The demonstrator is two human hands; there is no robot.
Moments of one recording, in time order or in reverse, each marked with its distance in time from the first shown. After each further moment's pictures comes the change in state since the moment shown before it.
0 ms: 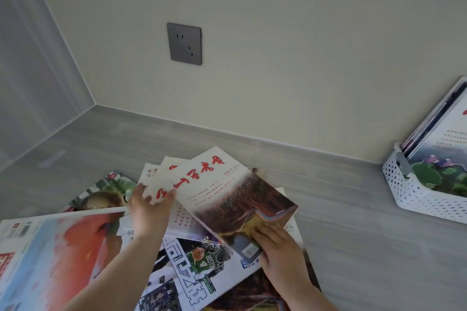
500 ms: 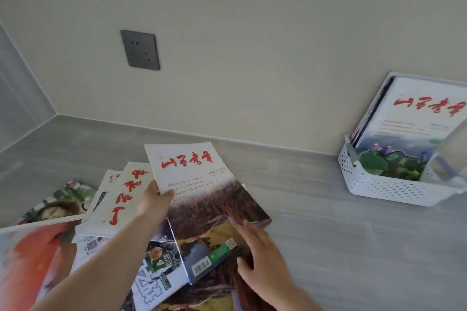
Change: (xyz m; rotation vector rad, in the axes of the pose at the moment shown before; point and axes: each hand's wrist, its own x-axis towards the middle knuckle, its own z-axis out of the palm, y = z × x) left_hand -0.026 0.018 0.066 0.091 -0.286 0.021; right_hand -0.041 0.027 -0.023 0.347 -0.217 0.304
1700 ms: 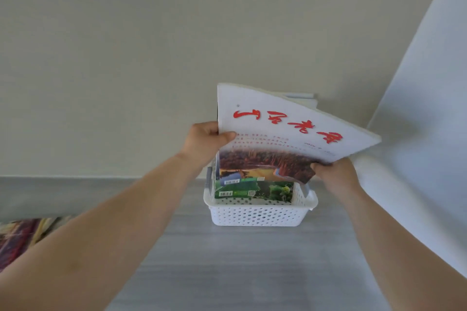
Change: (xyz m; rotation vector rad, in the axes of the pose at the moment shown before) left_hand -0.133 0.228 0.388 -0.064 -0.419 0.486; right_hand -0.018 0.324 -0.364 0.410 0.714 0.433
